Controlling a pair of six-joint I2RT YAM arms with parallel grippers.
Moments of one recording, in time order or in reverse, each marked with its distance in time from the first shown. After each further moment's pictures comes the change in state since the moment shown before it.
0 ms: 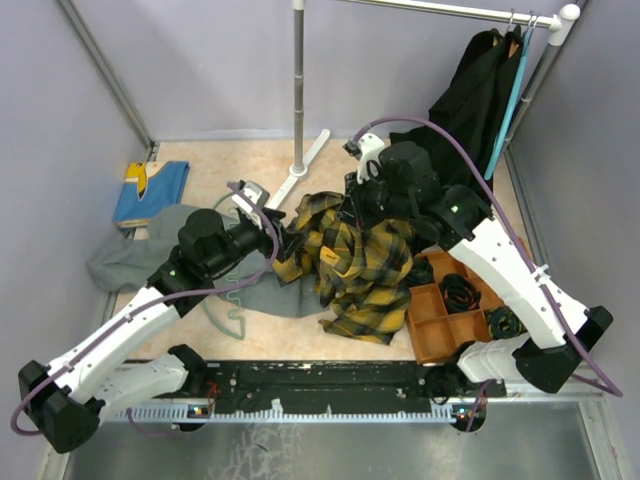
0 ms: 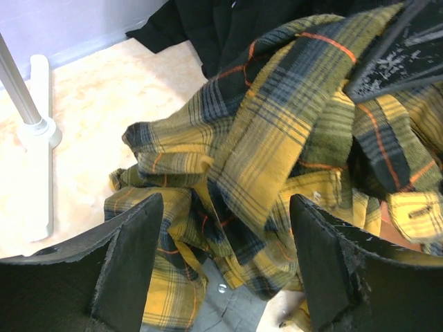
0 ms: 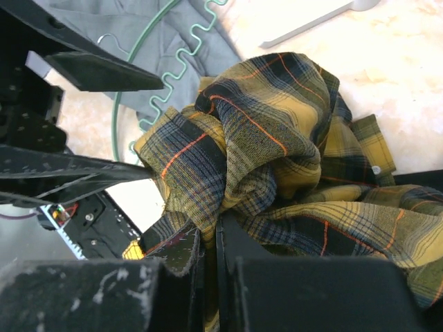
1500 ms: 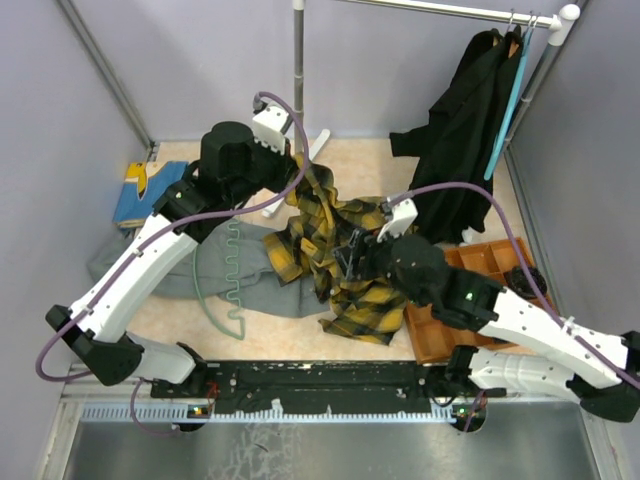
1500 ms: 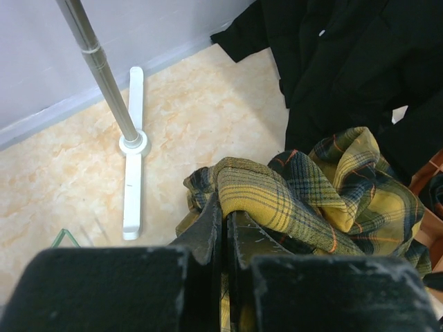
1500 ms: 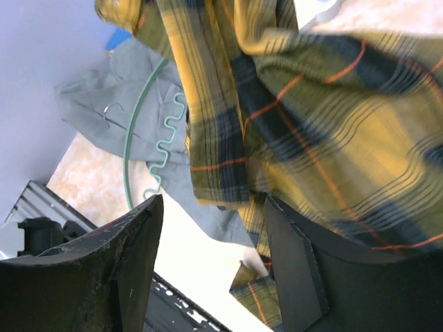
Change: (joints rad) left arm -0.008 0.453 0.802 -0.521 -0.257 0.092; right arm 0.333 -0.420 -0.573 0.428 0.547 0.297
